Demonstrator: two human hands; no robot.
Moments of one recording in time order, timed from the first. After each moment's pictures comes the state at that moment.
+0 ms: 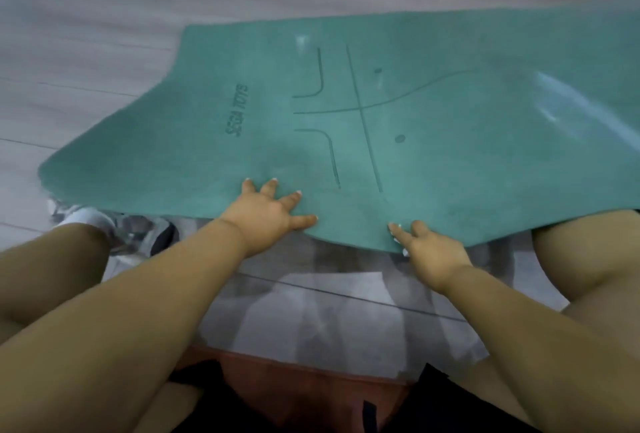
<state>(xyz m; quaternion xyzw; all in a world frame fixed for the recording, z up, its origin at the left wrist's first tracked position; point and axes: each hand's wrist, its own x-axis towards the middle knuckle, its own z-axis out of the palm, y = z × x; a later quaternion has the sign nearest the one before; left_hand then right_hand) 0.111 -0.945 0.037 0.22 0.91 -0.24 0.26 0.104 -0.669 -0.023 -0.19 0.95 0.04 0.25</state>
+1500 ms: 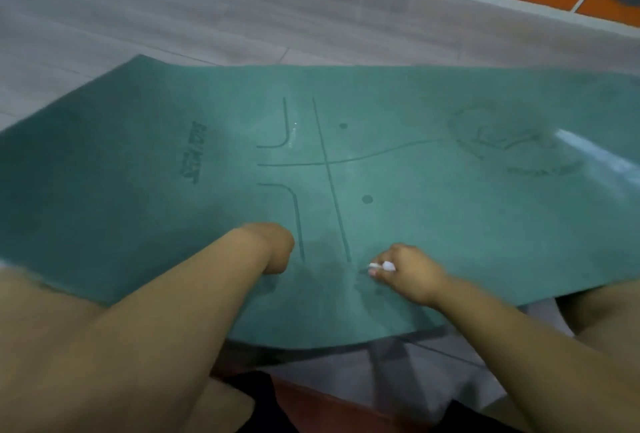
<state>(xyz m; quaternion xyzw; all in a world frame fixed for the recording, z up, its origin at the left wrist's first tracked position) 0.120 -1.005 0.037 0.05 0.92 -0.05 0.39 0.091 -0.764 -0.006 -0.20 0.93 -0.14 0.28</state>
